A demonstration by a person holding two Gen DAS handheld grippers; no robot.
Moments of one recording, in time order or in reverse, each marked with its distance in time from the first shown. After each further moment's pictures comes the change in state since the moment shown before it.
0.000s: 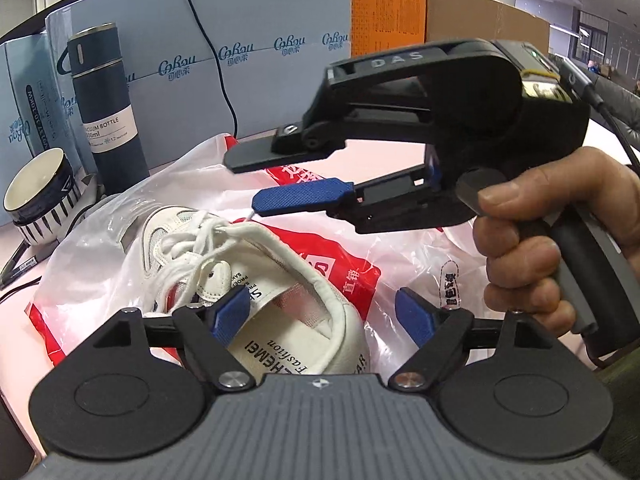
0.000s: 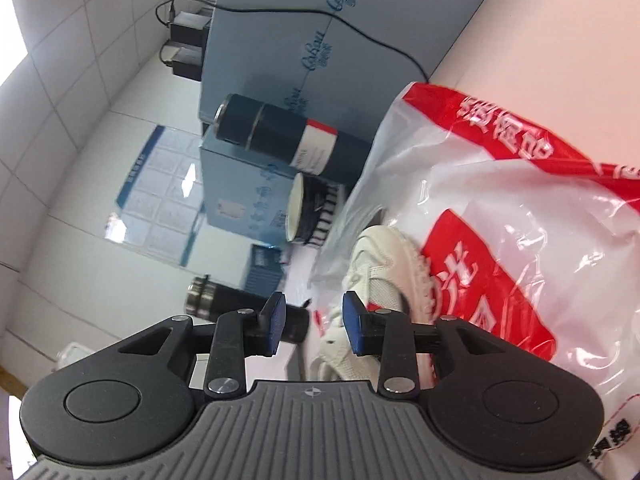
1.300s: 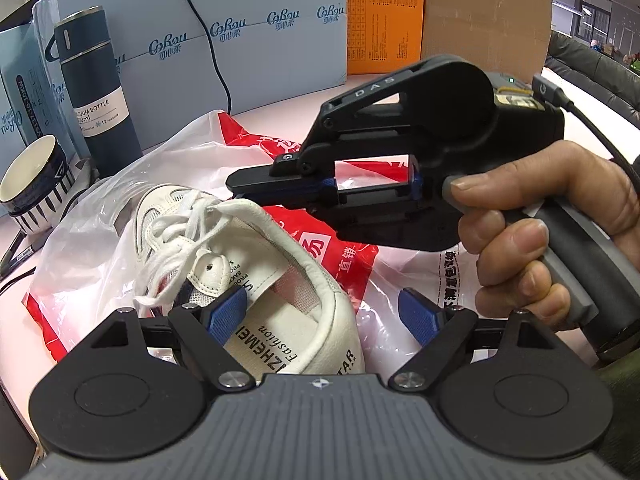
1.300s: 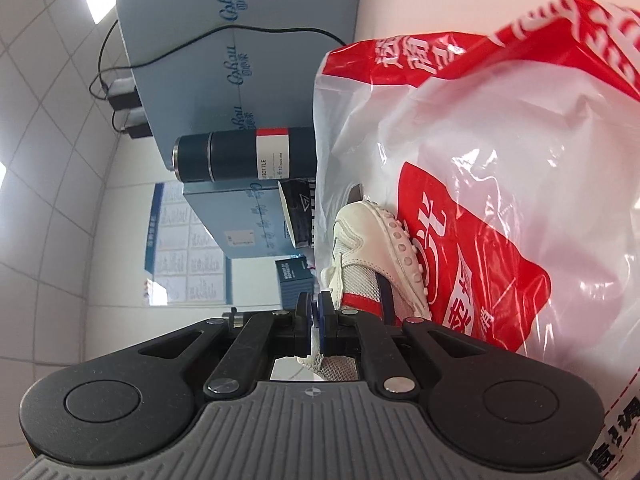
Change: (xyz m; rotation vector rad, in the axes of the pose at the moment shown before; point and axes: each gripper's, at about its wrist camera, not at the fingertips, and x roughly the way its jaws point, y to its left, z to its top) left arm 0.009 -0.006 0.002 0.008 0.083 0.002; right arm 0.012 -0.059 -0.010 0.391 0.015 0.121
